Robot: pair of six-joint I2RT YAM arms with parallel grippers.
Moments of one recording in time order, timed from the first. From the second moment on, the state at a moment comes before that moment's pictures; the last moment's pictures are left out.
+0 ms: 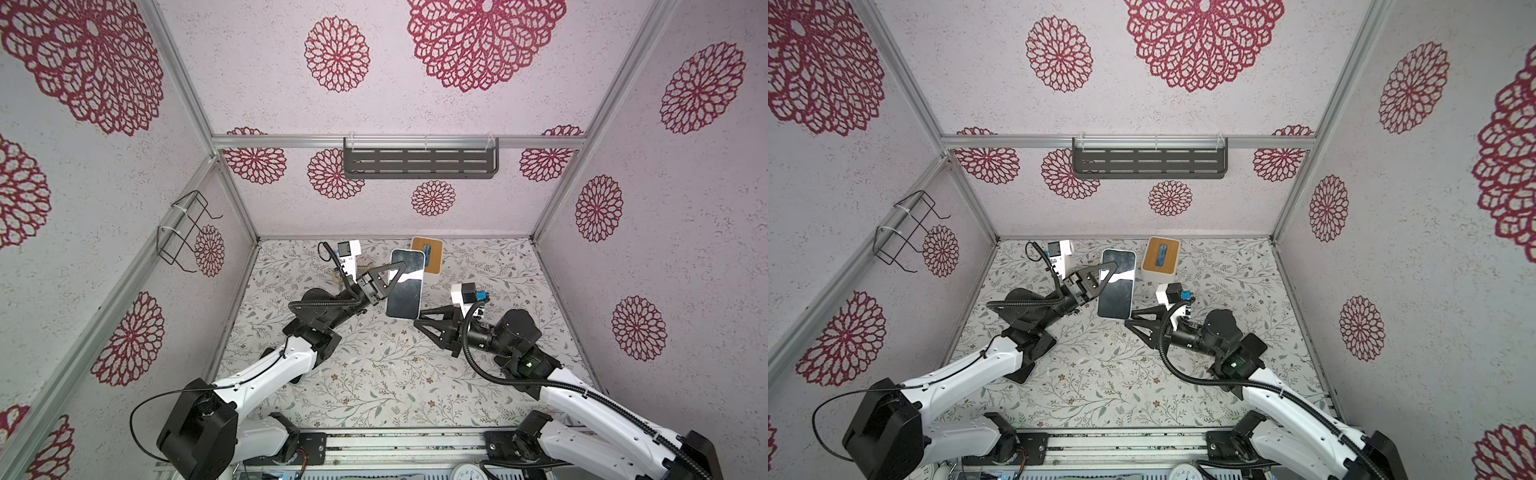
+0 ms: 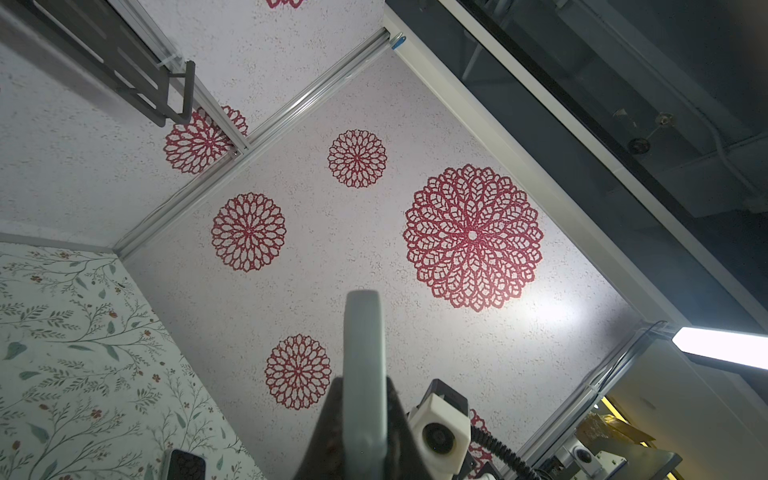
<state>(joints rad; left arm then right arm) -0.61 1.28 0.77 0.95 0.41 -1.16 0.73 0.91 0.61 0.42 -0.59 0.40</state>
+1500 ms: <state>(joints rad) -0.65 1.40 0.84 0.99 0.35 -1.31 0.72 1.06 0.70 0.35 -0.48 0.01</state>
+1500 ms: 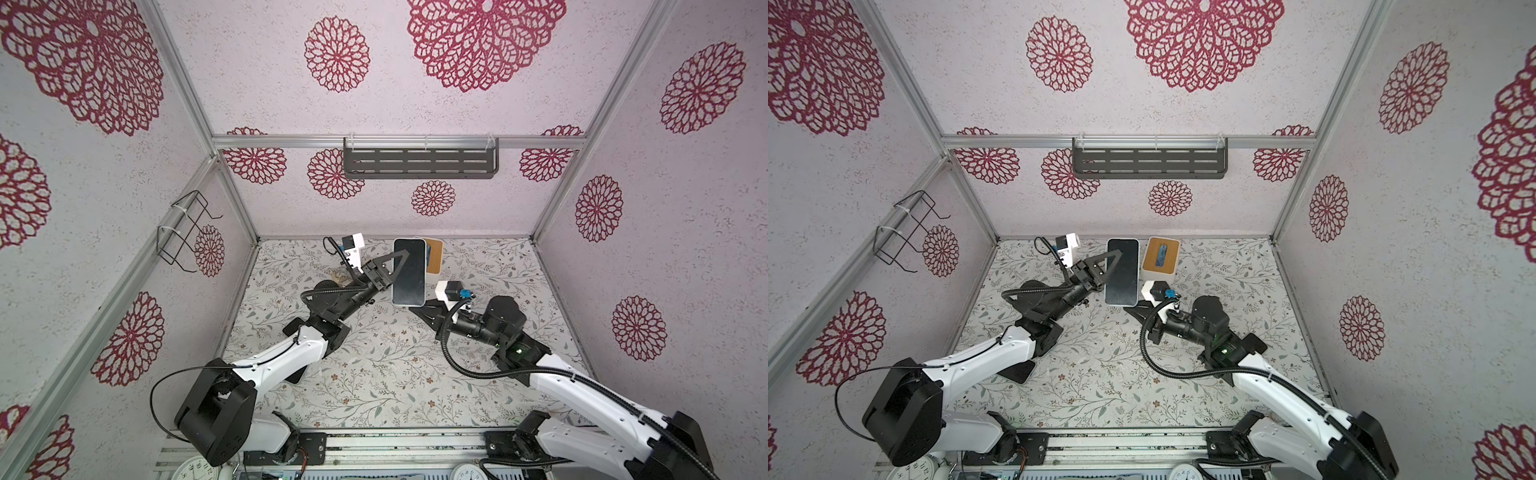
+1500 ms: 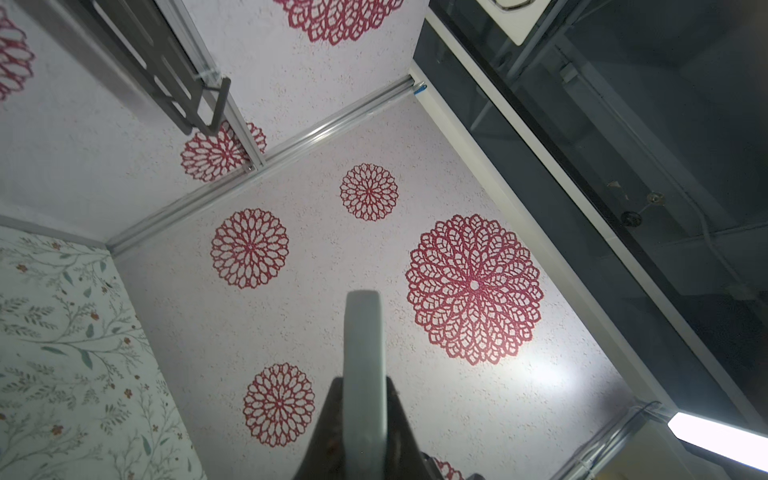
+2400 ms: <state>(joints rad) -0.62 1.30 0.82 0.92 0.44 -1.26 0.72 0.85 0.61 0.47 -0.55 0.42</state>
